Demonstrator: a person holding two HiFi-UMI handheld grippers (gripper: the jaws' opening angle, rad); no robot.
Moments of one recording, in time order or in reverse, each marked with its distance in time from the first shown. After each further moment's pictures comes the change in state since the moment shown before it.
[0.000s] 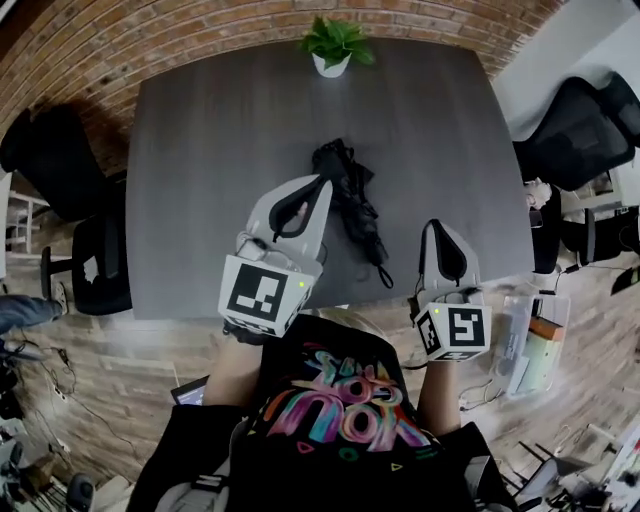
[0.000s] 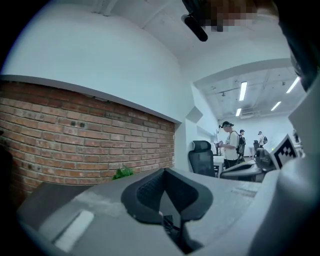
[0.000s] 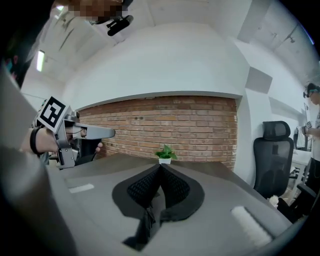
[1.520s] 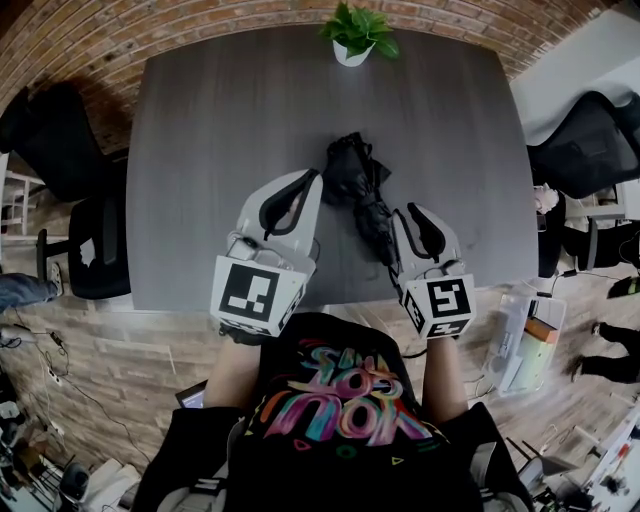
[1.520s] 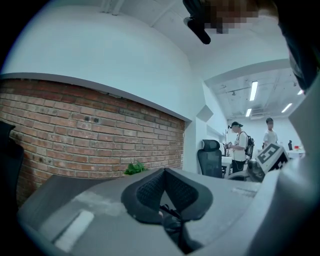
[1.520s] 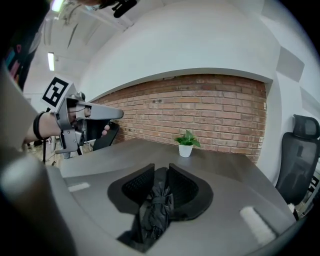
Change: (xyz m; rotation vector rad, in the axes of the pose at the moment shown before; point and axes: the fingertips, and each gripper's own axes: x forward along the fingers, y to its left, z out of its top) left arm -0.014 0.047 -0.014 -0.056 0.026 0.089; right arm 0.065 0.058 -0.040 -0.079 0.178 0.216
